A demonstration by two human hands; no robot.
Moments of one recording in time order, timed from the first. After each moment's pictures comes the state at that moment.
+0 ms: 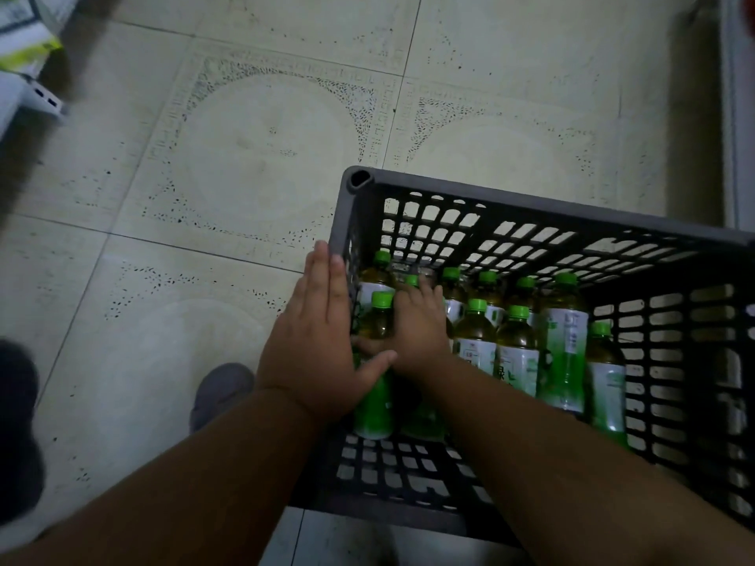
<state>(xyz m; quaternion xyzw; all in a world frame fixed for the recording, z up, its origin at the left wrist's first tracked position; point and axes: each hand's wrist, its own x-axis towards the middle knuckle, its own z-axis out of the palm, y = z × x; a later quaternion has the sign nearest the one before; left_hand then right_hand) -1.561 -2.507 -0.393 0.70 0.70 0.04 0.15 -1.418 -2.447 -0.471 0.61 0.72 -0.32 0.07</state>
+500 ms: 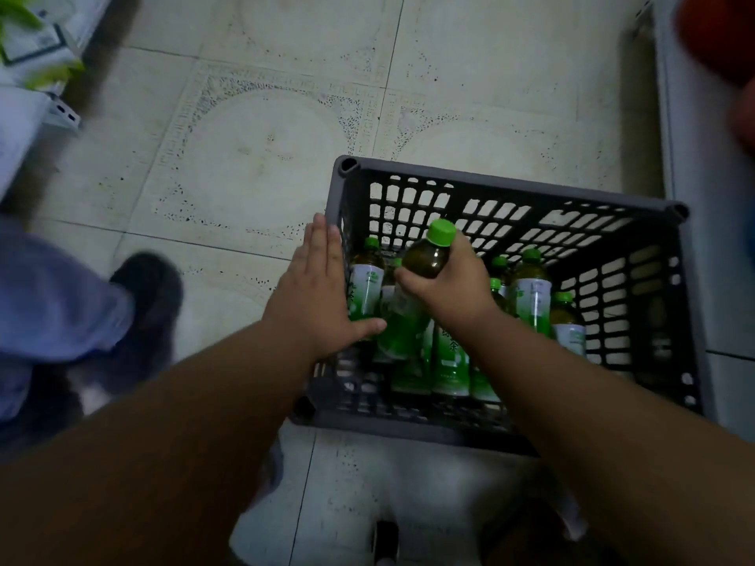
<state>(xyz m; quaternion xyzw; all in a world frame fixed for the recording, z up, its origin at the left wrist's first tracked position) -1.561 -2.504 -0.356 0.70 0.68 -0.06 0.20 -1.372 -2.466 -0.351 0.65 0.56 -0.45 -0.24</state>
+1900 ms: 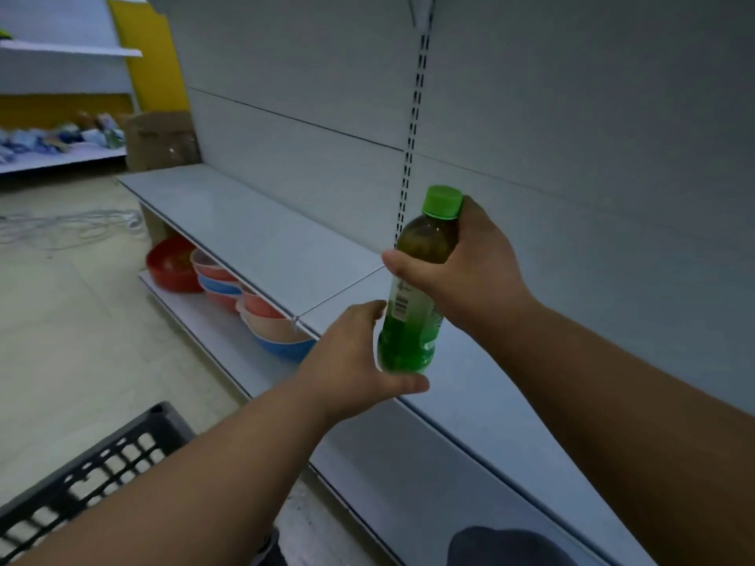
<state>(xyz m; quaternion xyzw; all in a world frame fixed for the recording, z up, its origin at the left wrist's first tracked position) -1.019 -2.606 -0.105 0.90 0.19 0.14 0.37 -0.924 -2.722 0.004 0.80 0.37 0.03 -0.47</state>
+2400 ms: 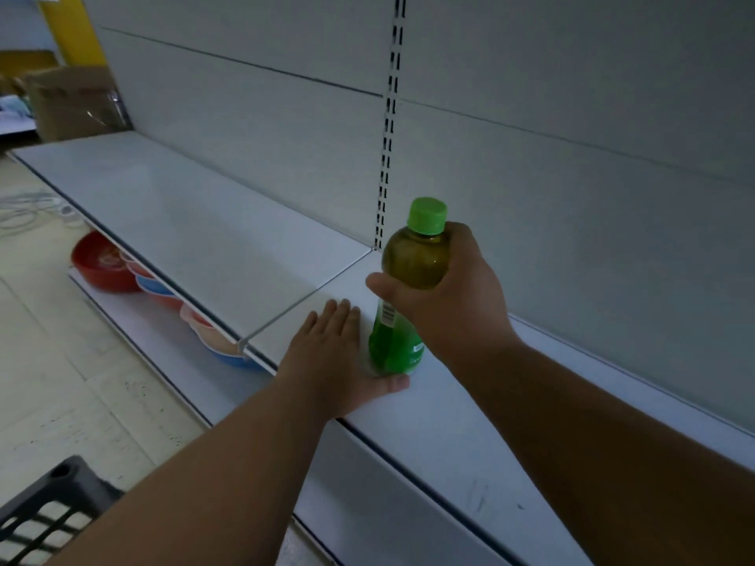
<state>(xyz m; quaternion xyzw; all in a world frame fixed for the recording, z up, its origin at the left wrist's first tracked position) -0.904 -2.529 -0.202 0.98 0.19 0.00 0.10 -0.837 -2.668 -0.092 0.83 0.28 -0.02 -0.49</state>
